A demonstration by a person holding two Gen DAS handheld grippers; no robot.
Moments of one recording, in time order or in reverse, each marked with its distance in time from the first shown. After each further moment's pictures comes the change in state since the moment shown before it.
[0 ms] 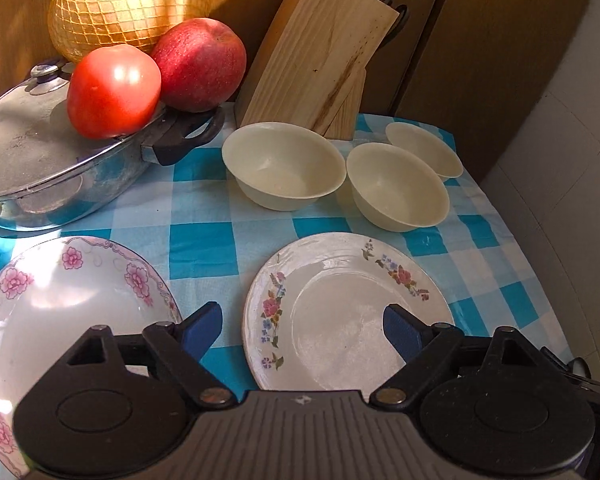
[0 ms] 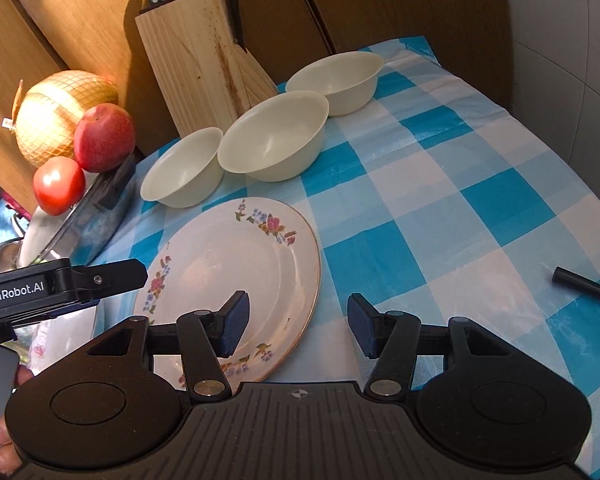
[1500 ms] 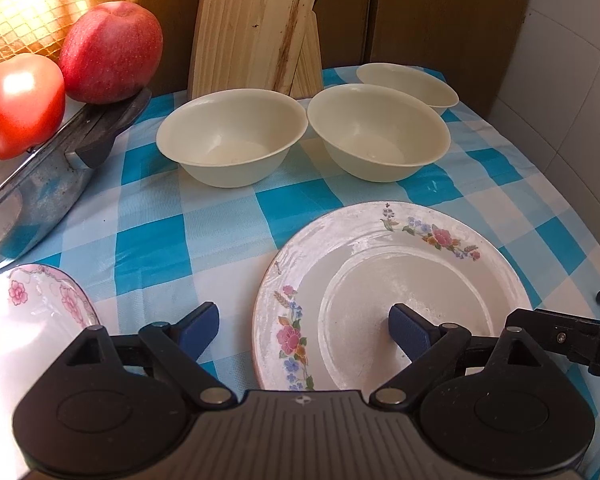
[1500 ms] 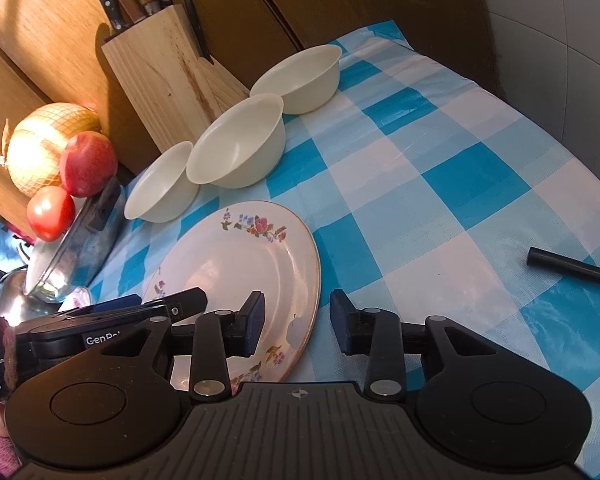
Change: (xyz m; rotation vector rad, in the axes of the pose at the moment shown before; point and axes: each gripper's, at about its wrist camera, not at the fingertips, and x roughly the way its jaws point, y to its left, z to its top) left arm 0.058 -0.027 -0.012 0.198 0.032 0.085; right arm -0.004 -0.035 0.000 0.076 -0.014 0.050
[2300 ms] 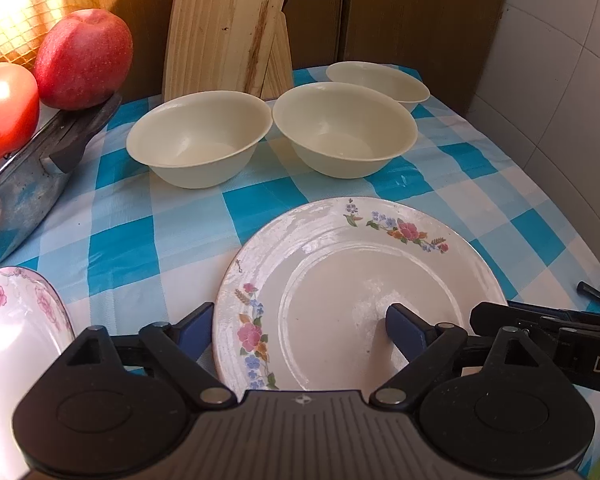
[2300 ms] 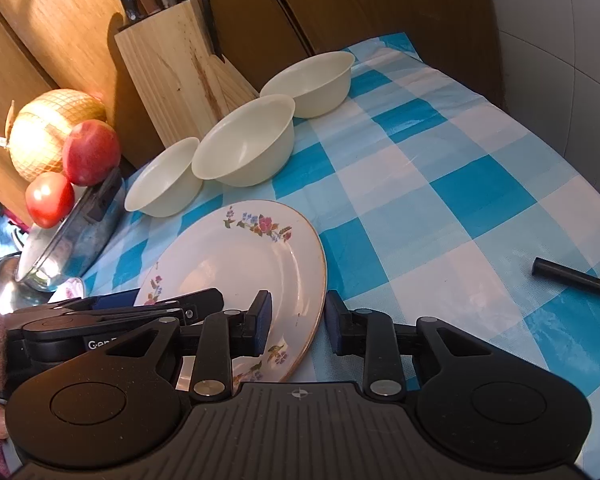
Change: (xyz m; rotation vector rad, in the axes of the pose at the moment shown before) left arm -0.004 -0.016 -0.002 0.031 -0.008 -0.039; right arm 0.001 0.006 -0.004 -0.053 -0.028 -0.023
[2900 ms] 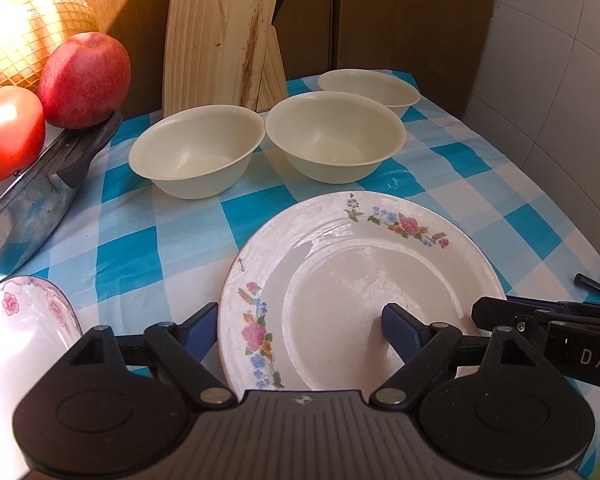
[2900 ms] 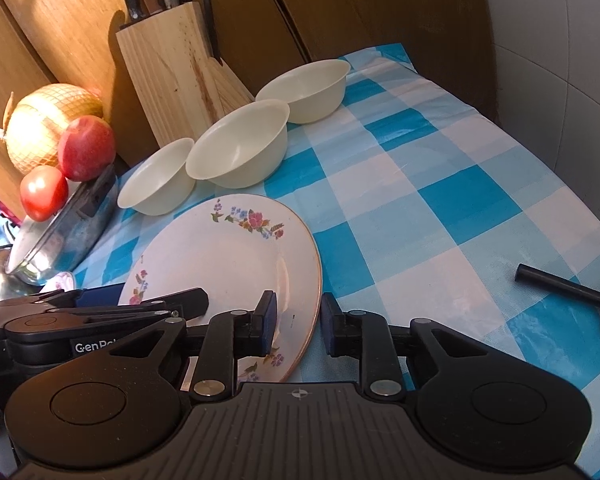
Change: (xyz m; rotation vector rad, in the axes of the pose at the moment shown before) left arm -0.008 -0.008 -0.003 0.042 -0.029 0.026; right arm -0.005 0.000 -0.002 -0.033 -0.014 -0.031
